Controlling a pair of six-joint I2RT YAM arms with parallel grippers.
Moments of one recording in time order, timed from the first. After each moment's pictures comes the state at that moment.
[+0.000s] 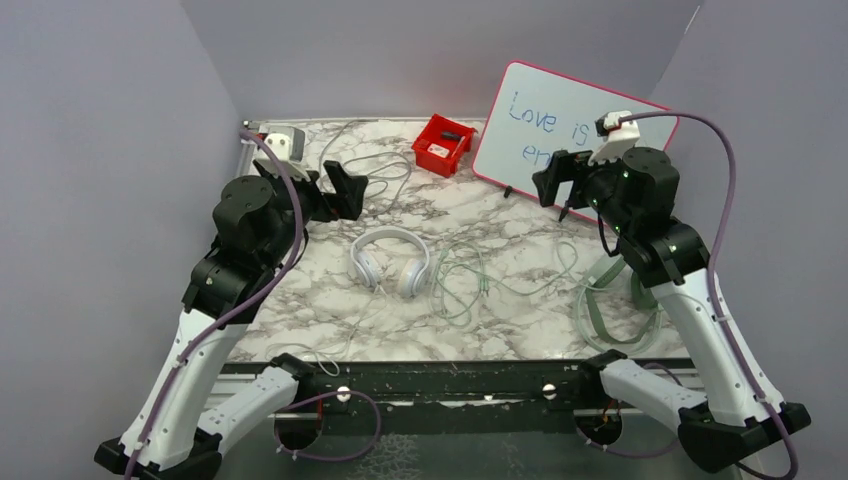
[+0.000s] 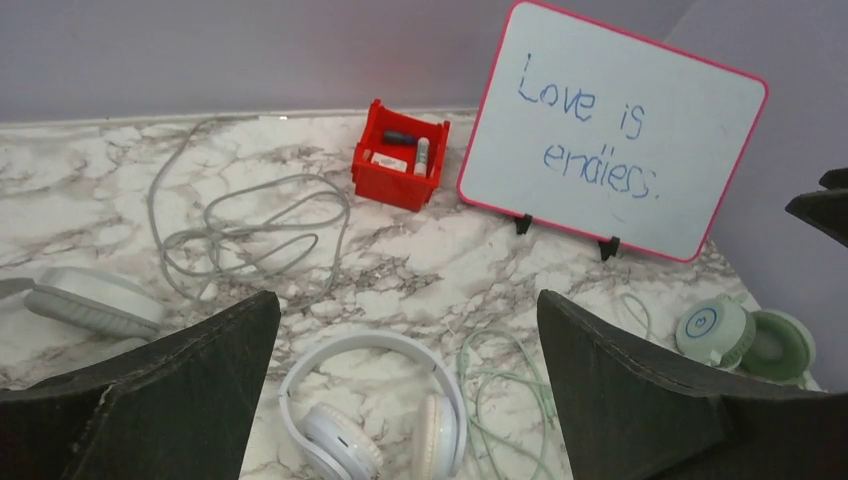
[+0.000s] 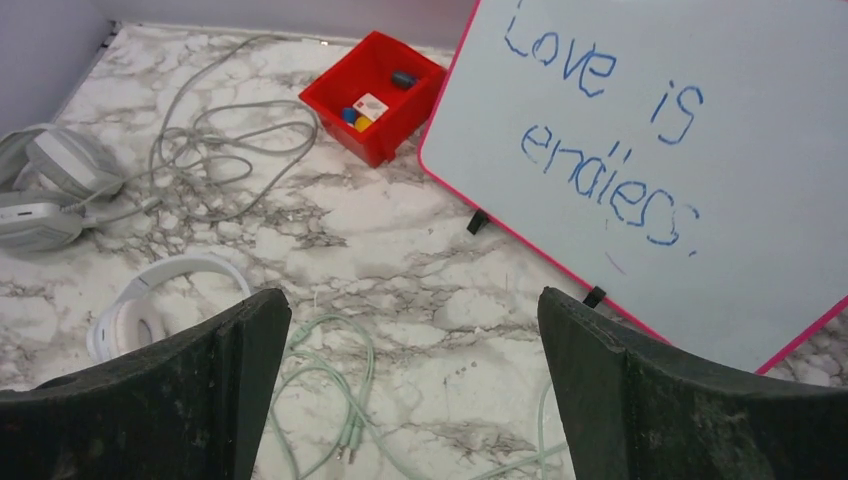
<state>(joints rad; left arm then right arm) -0.46 0.85 1.26 -0.49 -0.08 -0.28 0.36 0.98 1.27 -0.51 0.07 0.10</state>
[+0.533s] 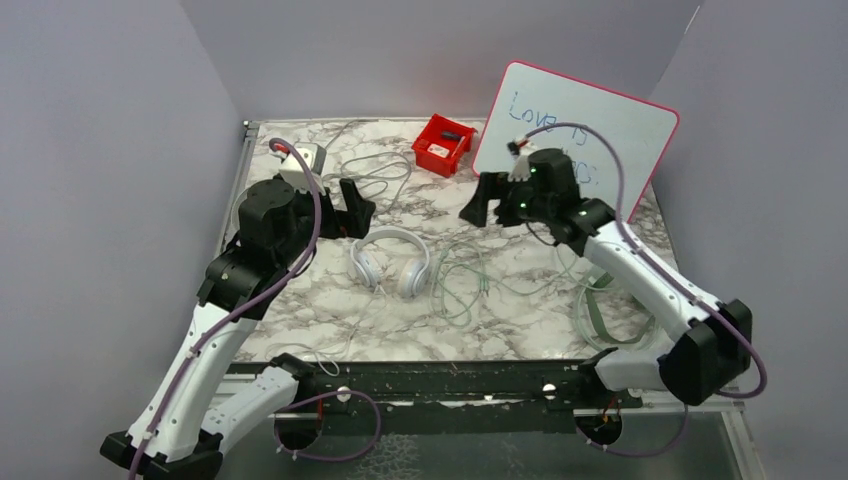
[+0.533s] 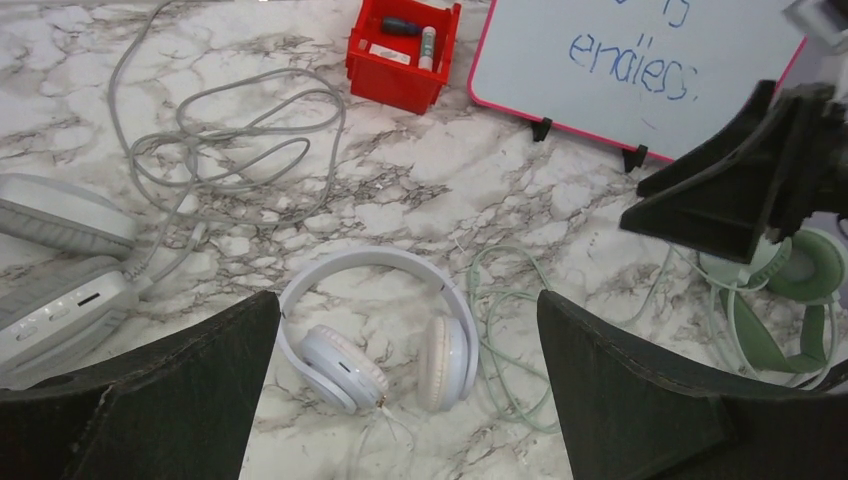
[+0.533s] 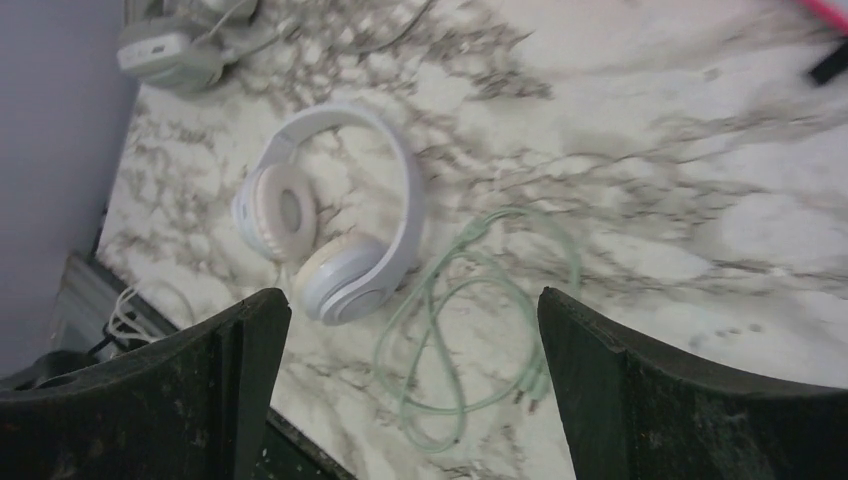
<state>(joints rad) -0.44 0.85 1.15 -0.58 -0.02 -0.28 0.45 1.27 1.15 -0.41 -0.21 0.37</state>
